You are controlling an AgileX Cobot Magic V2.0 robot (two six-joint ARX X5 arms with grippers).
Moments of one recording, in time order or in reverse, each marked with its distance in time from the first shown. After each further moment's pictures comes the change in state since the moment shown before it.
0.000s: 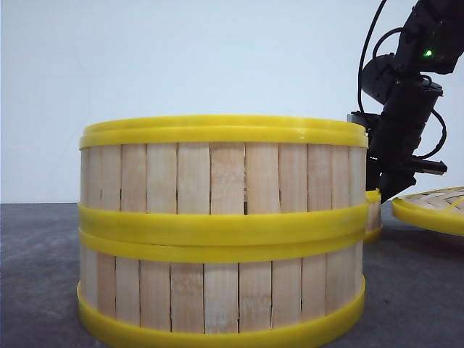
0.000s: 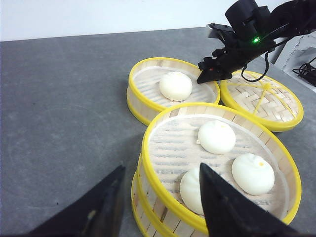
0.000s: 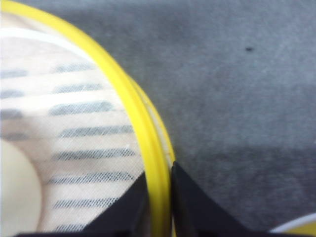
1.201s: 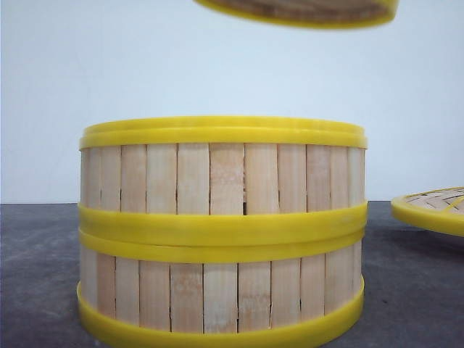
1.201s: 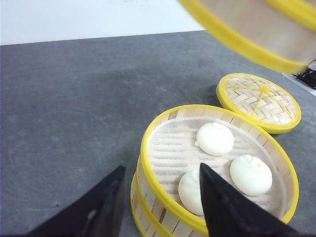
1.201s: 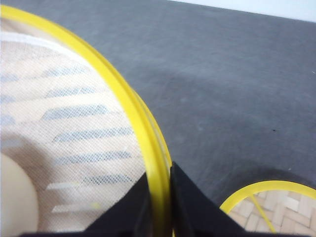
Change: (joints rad) left arm 0.000 -0.007 0.000 -0.001 0.000 0.000; right arm 0.103 -0.509 0.353 -0.607 -0.171 -0.212
